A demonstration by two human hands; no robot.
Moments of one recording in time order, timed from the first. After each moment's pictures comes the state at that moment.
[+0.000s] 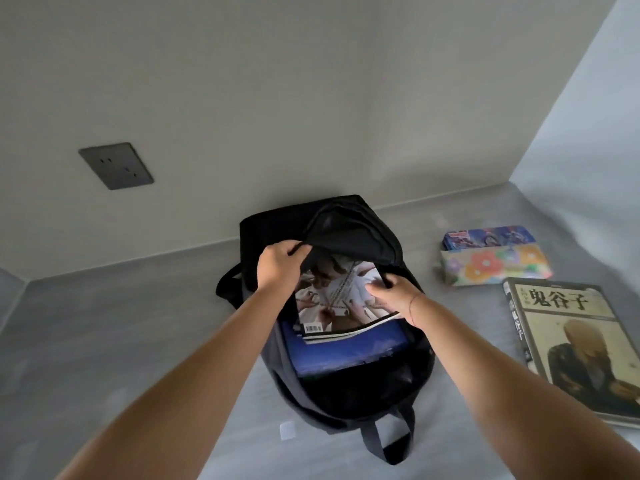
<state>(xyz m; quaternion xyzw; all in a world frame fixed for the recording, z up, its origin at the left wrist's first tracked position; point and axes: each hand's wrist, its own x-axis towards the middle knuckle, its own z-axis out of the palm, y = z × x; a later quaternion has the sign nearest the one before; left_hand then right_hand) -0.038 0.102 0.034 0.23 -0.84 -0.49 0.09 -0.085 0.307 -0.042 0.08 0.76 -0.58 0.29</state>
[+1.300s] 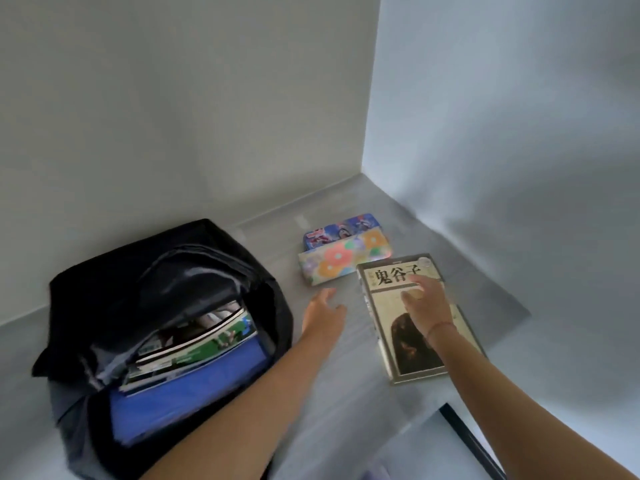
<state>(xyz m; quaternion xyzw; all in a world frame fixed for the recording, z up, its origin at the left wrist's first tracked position) -0.054 0.417 -0.033 0.12 -0.83 -0.51 -0.16 -0.051 0.604 -0.048 0.23 0.88 -0.43 -0.02</state>
